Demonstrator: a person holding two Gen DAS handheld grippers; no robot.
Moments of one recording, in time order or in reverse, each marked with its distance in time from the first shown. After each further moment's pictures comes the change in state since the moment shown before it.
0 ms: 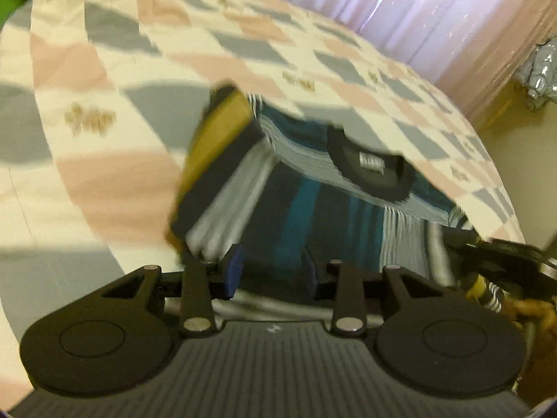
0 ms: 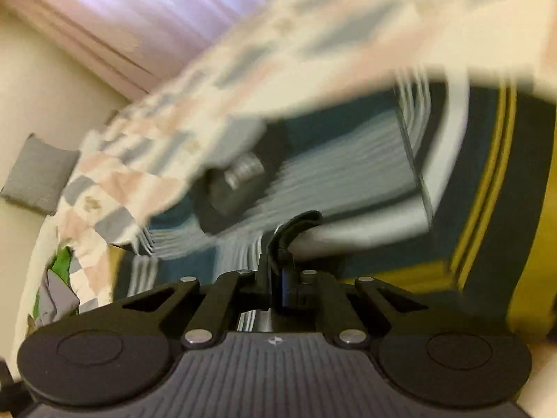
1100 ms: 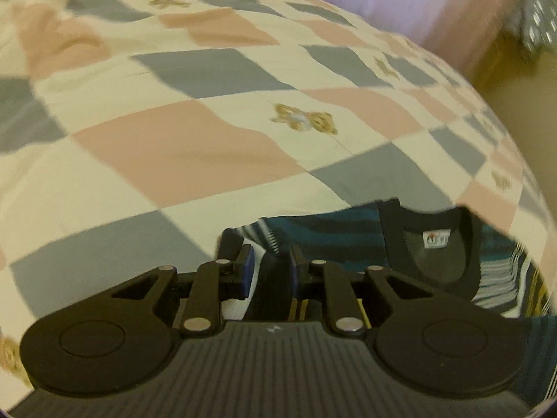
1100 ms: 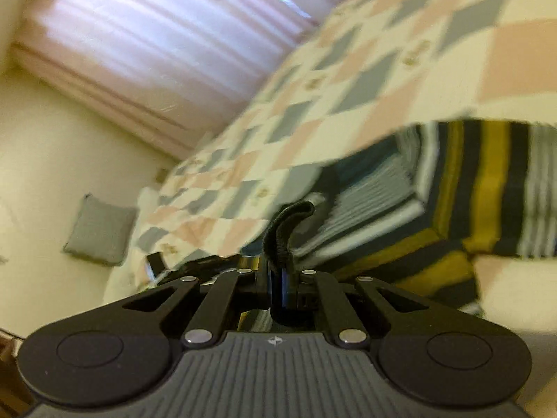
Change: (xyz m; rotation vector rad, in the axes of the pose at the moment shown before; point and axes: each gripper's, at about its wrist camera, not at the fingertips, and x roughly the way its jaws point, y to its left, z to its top) left arm 0.188 0.001 0.140 0.234 0.107 -0.031; right arm -0.129 0.021 -0.020 0.179 -0.096 0.089
